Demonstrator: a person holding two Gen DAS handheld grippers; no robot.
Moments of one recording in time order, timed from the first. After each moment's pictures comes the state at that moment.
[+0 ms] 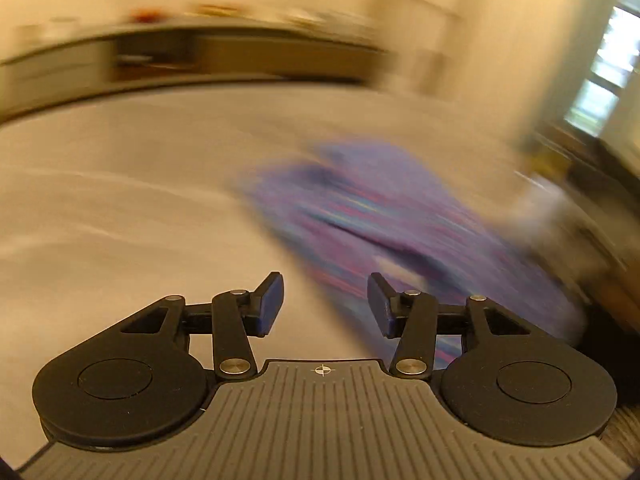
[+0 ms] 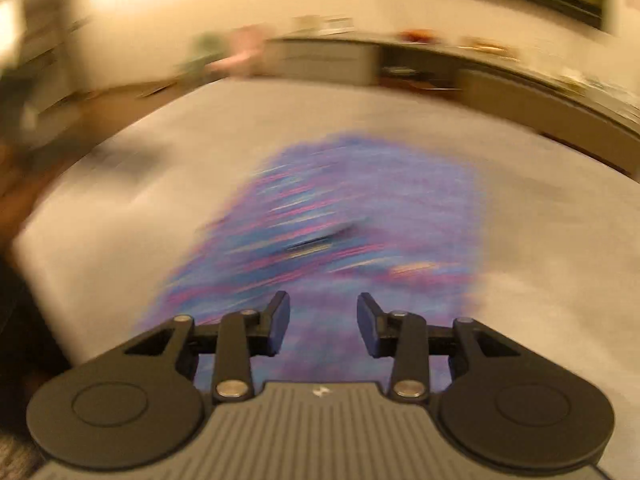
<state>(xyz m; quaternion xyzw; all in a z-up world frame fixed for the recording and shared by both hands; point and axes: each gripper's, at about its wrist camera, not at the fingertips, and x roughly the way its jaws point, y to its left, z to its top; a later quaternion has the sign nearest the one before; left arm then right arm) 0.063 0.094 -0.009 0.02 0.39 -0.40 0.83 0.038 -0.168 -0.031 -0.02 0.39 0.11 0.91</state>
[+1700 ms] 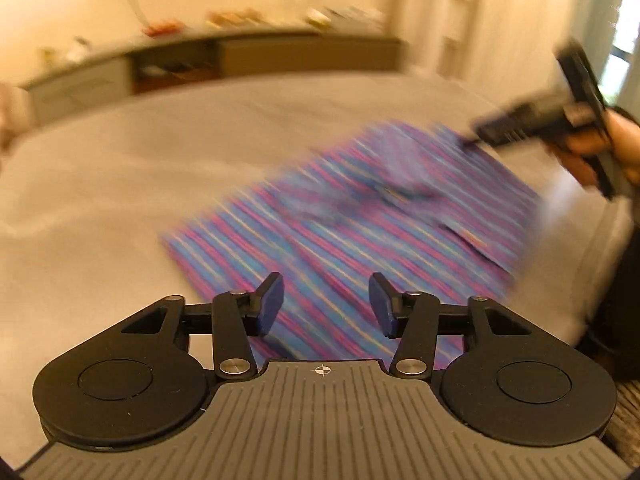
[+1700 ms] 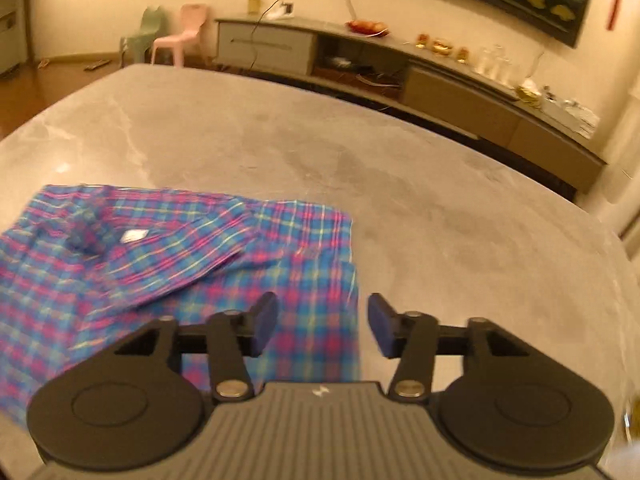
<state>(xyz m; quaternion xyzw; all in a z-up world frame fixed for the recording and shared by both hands) 0.061 0.109 -0.004 0.07 0.36 -0.26 0.89 0.160 -0.207 -0.037 -0.09 0.41 0.06 0.90</state>
